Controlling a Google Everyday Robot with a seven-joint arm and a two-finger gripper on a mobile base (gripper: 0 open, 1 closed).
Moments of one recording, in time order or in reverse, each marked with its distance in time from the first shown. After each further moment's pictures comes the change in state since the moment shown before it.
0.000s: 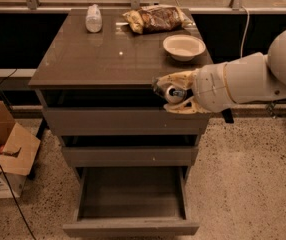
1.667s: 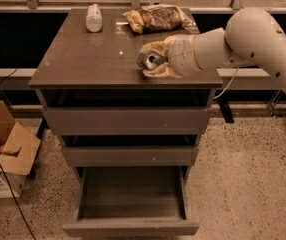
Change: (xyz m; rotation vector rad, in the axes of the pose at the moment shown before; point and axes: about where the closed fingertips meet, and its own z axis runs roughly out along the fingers) arm 0.053 -0.097 0.072 0.119 -0.067 0.143
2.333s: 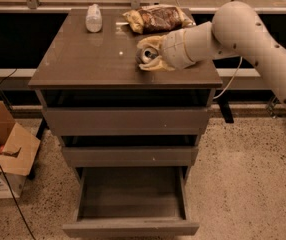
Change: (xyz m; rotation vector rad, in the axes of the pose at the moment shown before) arm 0.025 -0.022 0.031 -0.019 0.025 0.059
